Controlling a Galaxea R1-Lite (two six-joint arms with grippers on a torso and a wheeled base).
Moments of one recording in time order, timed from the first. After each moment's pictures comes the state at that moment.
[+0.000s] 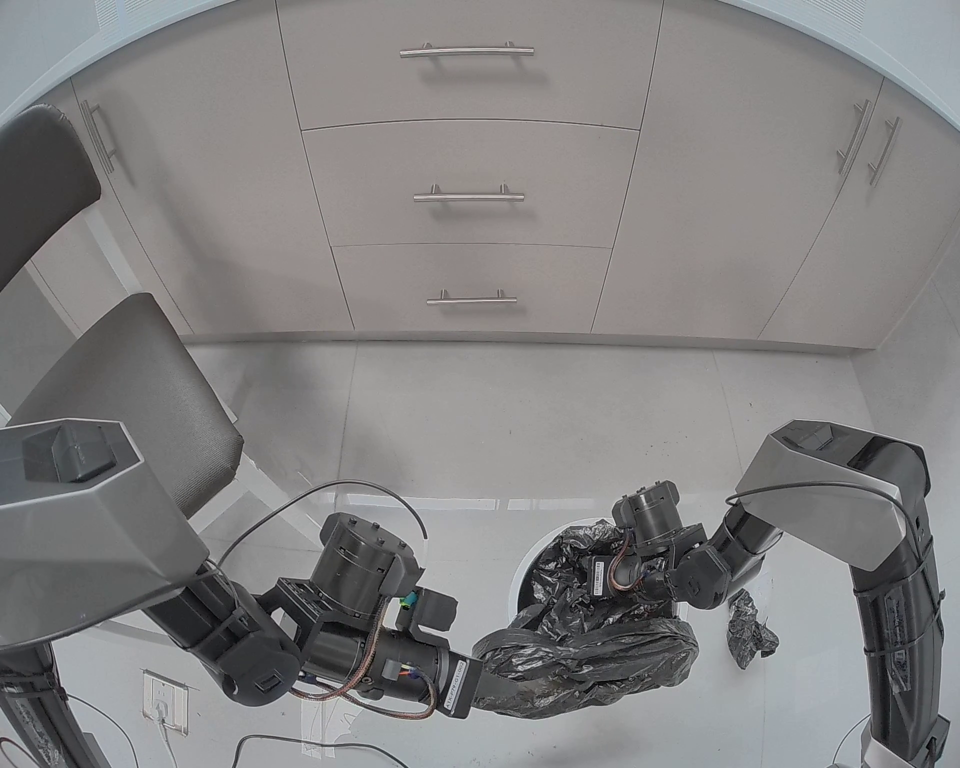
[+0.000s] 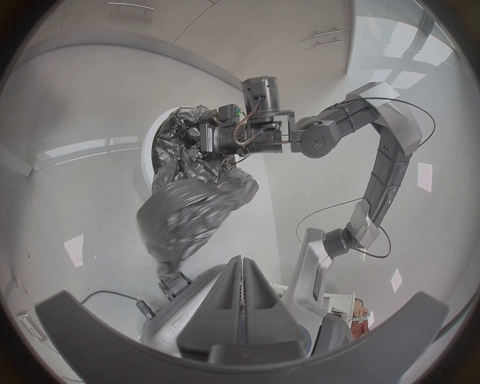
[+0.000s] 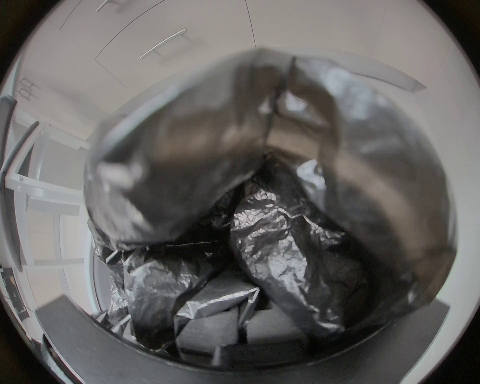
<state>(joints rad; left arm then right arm) -0.70 2.06 -0.63 -0.62 -0.62 -0.36 0.45 2.48 -1.06 -0.57 -0.10 0.41</state>
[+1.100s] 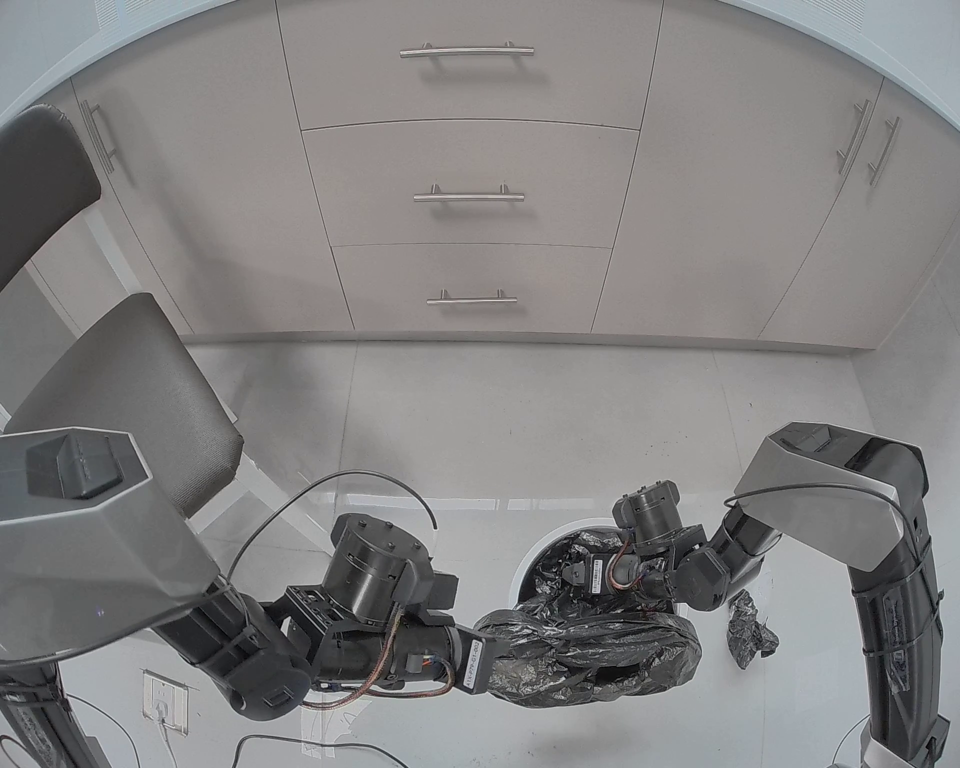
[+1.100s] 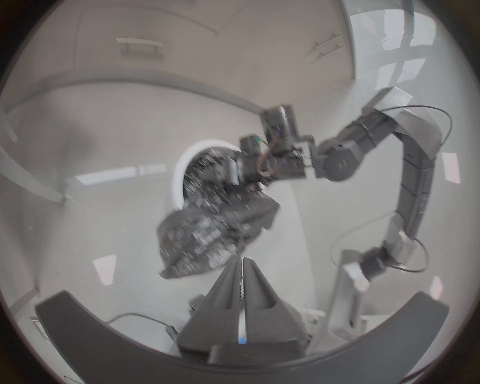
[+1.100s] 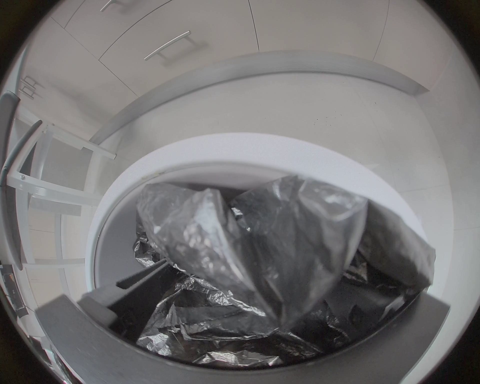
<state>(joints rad) -0.74 2.06 -0.62 -0.74 -0.29 -0.36 0.45 2.49 -1.06 -0.61 -0.10 0.40</state>
